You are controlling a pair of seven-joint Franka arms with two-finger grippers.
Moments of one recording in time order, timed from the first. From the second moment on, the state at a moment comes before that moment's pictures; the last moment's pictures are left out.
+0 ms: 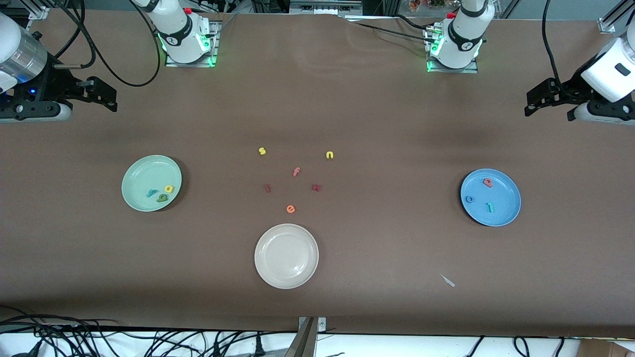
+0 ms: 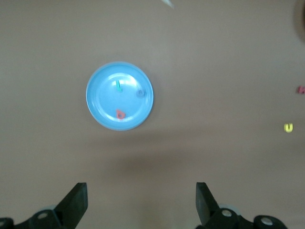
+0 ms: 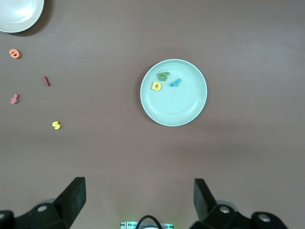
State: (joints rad) left arm -0.04 -0.08 0.01 -1.72 -0.03 1.55 0.05; right arm 0.13 -0.03 -0.01 -1.63 -0.04 1.52 0.05
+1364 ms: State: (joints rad) left arm -0.04 -0.06 -0.04 -1.65 0.00 1.49 0.00; right arm 0.12 -0.03 -0.01 -1.63 -0.04 1.52 0.05
